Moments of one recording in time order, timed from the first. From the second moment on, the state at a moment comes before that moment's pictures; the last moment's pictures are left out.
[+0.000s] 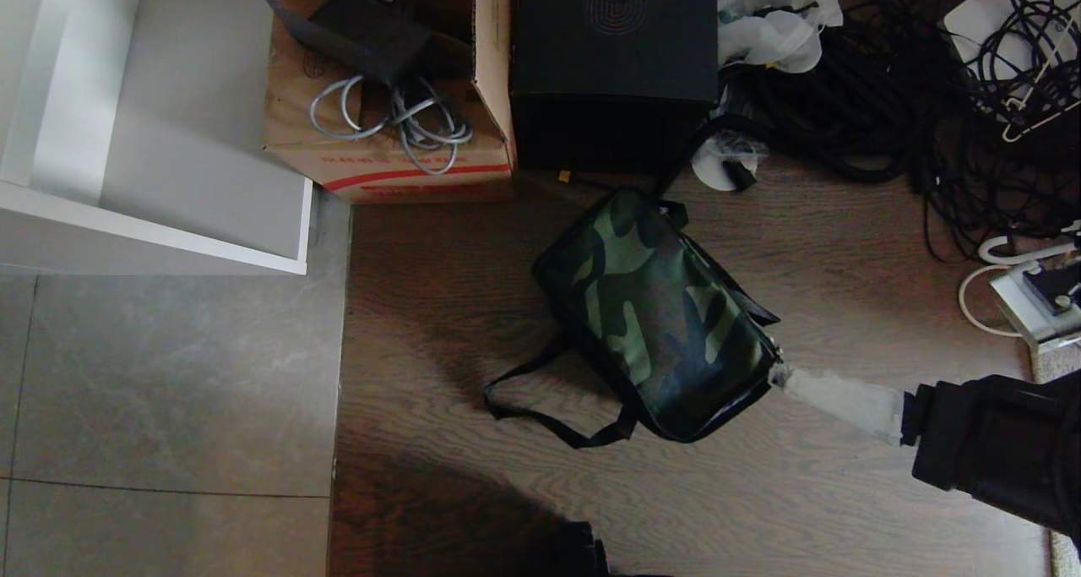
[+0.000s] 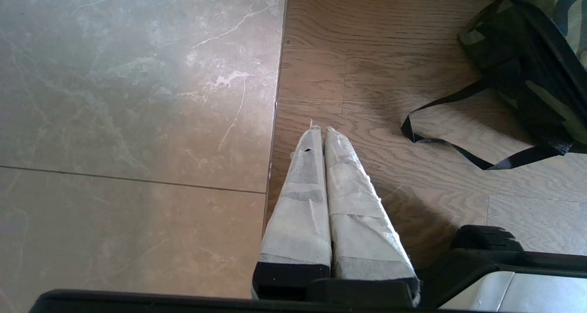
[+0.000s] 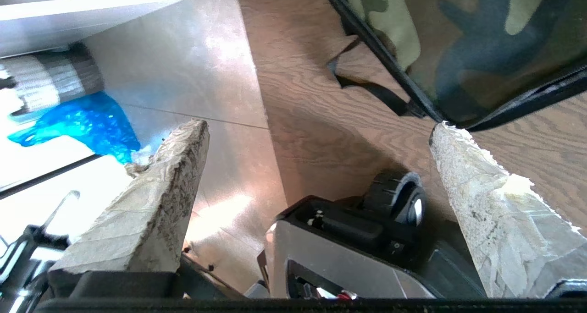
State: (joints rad) left arm 0.00 0.00 0.00 -0.03 0.01 -0.04; right arm 0.60 1.17 -0.44 -0.52 0.05 0.57
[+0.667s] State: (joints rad) left arm 0.00 0.00 0.00 -0.03 0.01 -0.04; right arm 0.38 1.50 -0.59 -0.51 -0.02 0.78
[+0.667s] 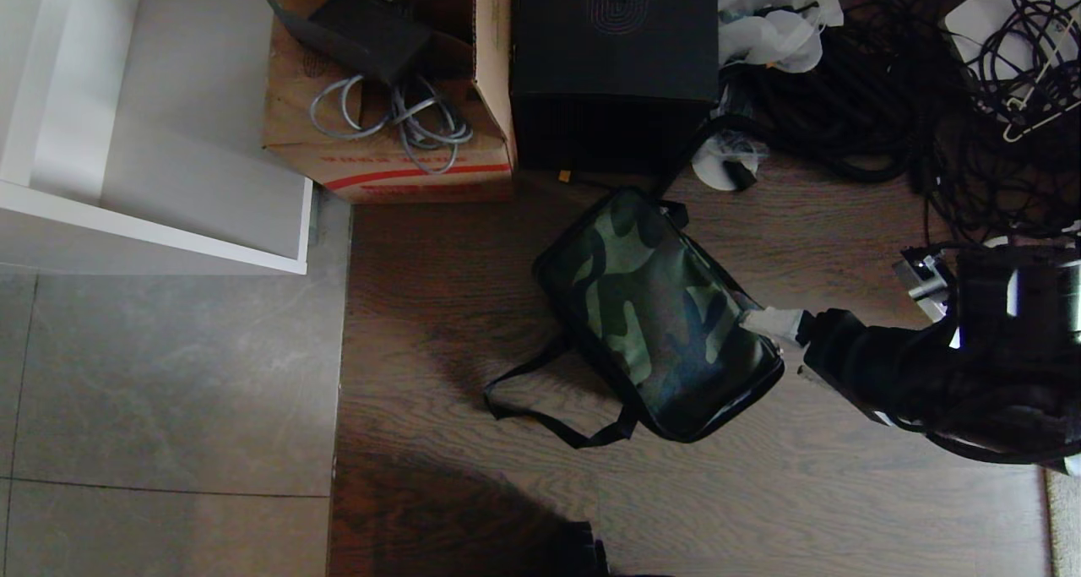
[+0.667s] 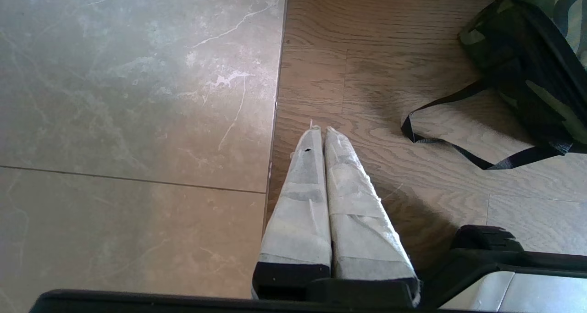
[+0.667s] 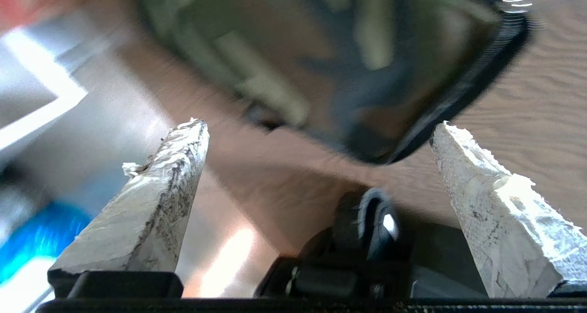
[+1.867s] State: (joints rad) left arm 0.00 0.00 0.00 -0.03 0.01 -0.04; right arm 0.39 1.29 -0.44 -0.37 0.03 0.65
